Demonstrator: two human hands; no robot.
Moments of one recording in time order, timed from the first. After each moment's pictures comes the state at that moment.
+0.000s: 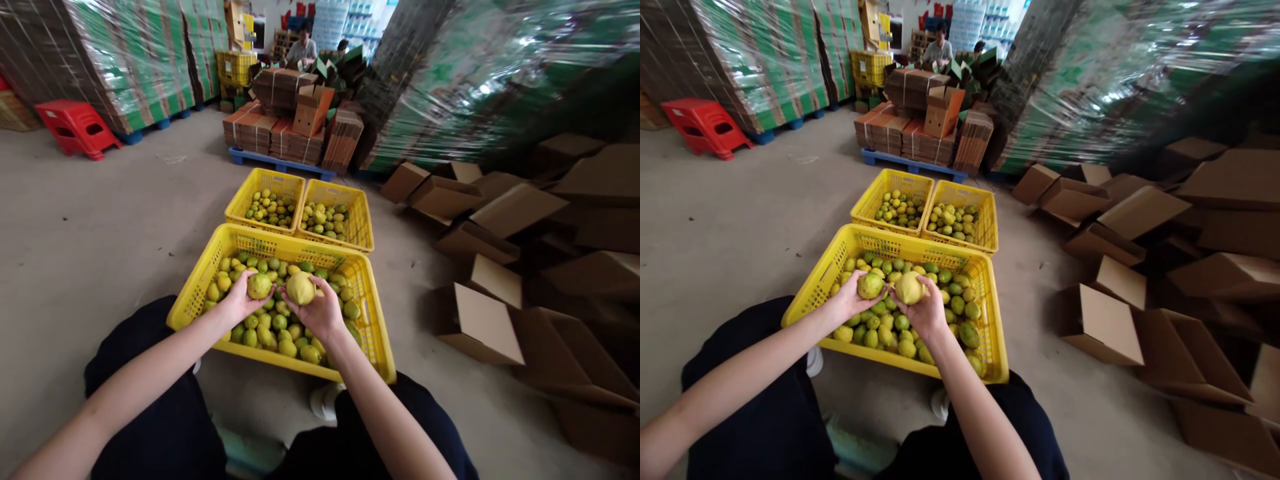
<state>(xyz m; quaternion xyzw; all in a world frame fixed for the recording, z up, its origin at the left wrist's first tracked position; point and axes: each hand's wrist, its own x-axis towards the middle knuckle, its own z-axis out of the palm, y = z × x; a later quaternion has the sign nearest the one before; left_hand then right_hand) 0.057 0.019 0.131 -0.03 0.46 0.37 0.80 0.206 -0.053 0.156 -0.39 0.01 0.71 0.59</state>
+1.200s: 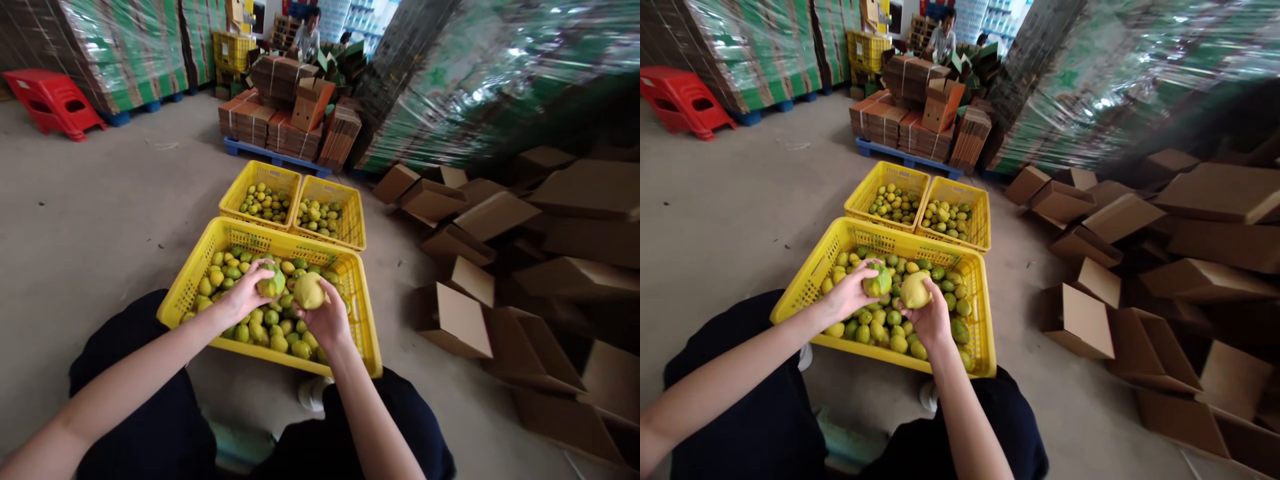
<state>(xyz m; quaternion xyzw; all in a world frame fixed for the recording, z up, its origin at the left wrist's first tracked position) 0.053 -0.004 0.166 0.22 0.37 0.36 0.83 0.213 -0.072 0.159 -0.44 -0.08 0.66 0.60</state>
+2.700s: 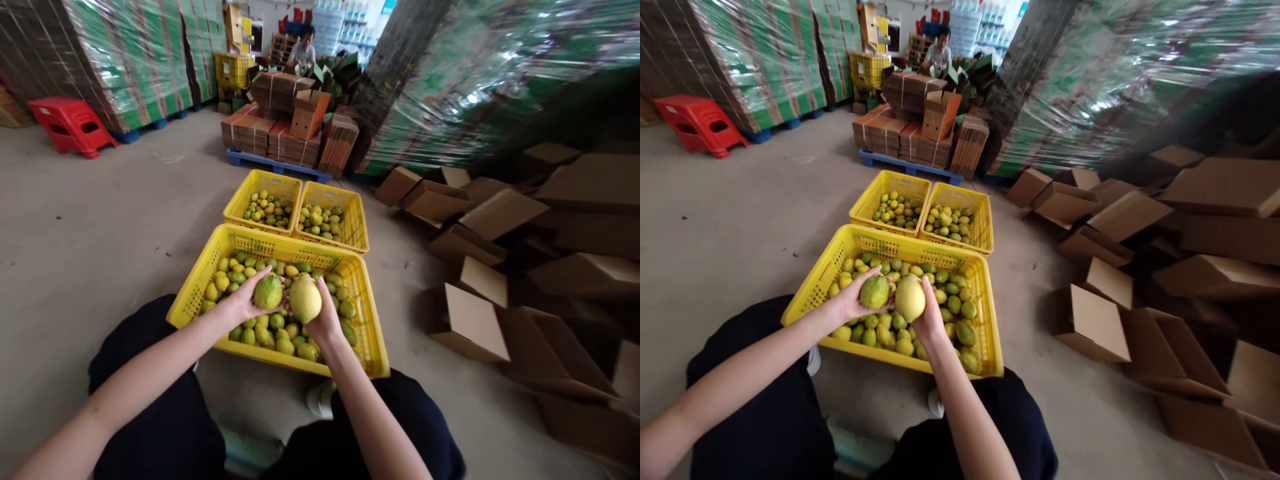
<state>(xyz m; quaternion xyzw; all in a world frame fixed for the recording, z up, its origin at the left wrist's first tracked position) 0.053 0.008 0.149 0.07 0.37 0.25 0.89 0.204 -0.066 0.146 -0.39 -0.07 0.68 0.62</state>
